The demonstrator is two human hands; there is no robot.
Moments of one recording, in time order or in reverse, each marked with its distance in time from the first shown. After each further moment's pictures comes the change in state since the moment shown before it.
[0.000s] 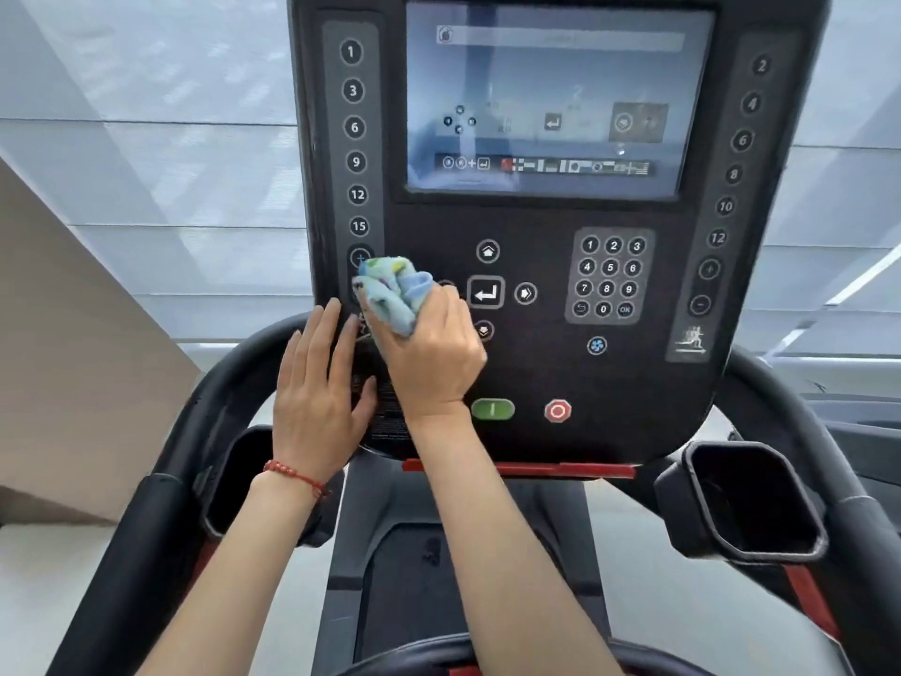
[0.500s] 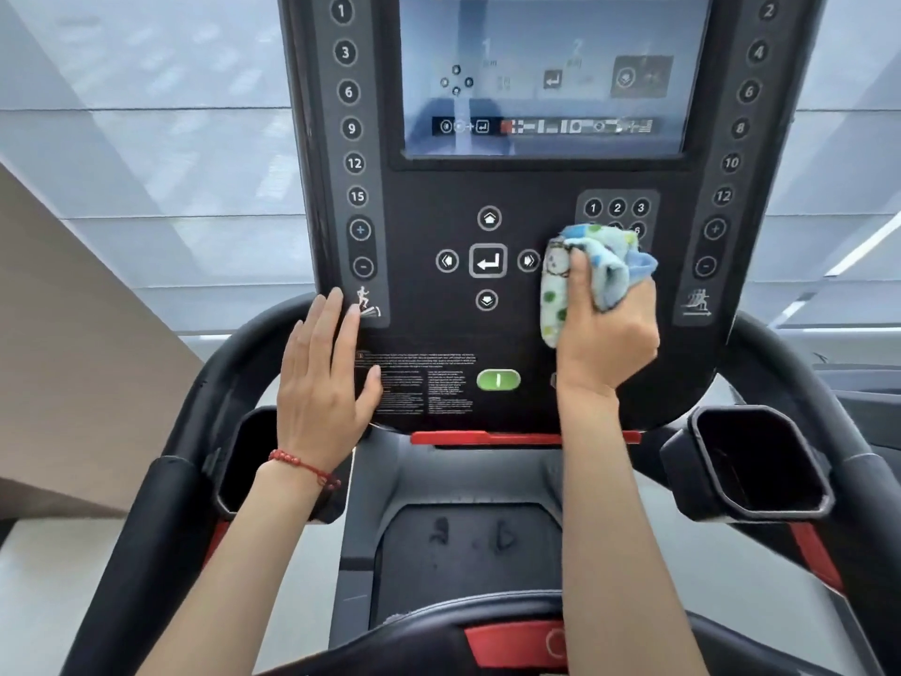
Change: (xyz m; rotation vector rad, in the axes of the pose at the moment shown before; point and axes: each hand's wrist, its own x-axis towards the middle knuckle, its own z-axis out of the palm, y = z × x) left_hand -0.012 0.002 -0.004 0.006 -0.033 0.020; right_hand 0.026 0.106 -0.053 -0.104 0.291 0.336
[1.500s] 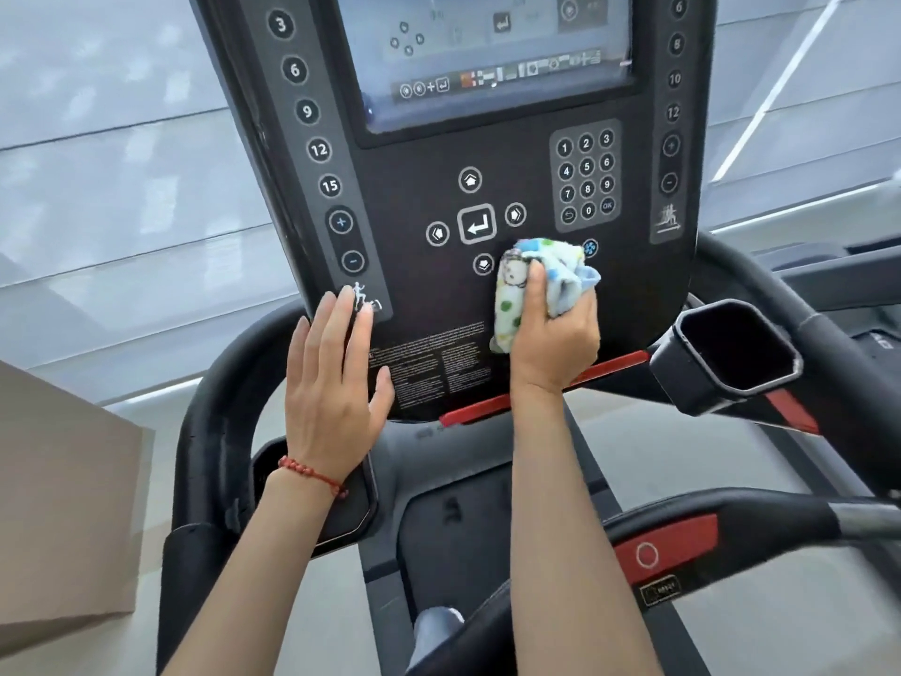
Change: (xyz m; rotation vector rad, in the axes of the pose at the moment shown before) left_hand 0.011 -0.031 -0.001 -0.172 0.041 0.251; right_hand -0.073 -0.033 -0.006 -0.109 0.071 0.251
